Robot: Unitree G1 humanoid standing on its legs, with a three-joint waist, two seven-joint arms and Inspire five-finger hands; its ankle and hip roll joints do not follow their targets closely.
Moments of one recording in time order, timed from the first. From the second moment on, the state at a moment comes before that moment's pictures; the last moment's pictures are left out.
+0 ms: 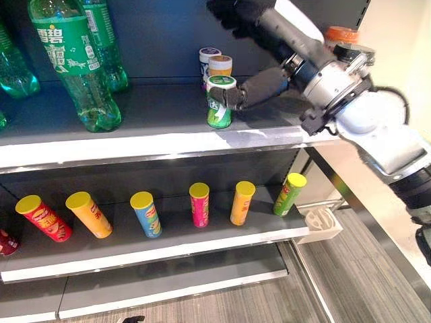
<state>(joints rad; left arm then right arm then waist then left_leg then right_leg) 0.05 0.33 -0.18 1.25 -0.01 -0.08 0.04 -1.20 -1.00 0.68 0.06 0.49 -0.12 0.00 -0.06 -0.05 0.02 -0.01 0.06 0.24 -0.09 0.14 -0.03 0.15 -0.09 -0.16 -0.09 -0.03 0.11</state>
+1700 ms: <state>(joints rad) 0.03 0.25 -0.23 1.26 -0.04 -0.11 -0.03 0.01 -0.20 -0.17 1.52 0.77 0.02 0.14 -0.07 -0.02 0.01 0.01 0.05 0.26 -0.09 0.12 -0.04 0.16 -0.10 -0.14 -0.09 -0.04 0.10</state>
